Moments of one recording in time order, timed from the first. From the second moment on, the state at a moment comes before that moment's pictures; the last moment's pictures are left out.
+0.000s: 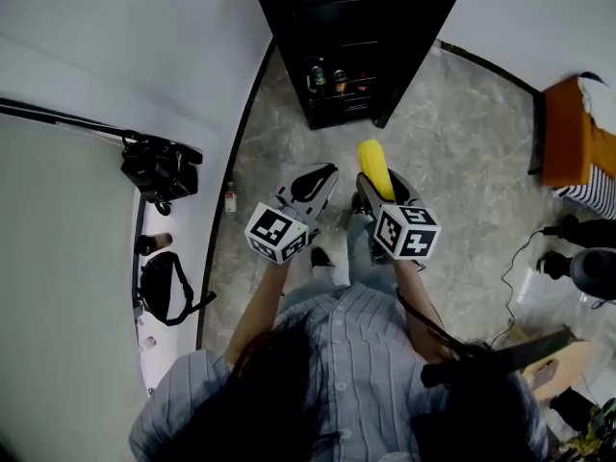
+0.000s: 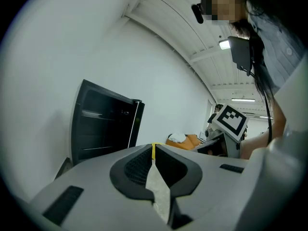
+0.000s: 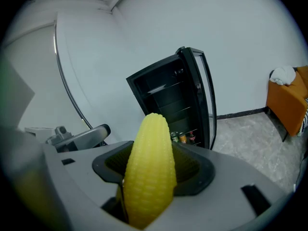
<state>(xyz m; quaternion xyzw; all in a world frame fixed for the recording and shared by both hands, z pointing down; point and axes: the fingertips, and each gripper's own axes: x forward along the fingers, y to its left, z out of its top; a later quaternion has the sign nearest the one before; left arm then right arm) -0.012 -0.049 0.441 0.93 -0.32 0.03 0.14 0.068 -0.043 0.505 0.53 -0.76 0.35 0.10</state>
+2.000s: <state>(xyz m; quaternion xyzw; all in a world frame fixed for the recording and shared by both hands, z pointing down) -0.010 -0.268 0.535 0.93 -0.34 0.07 0.13 0.093 -0.344 0.607 0.53 -0.77 0.31 0.14</state>
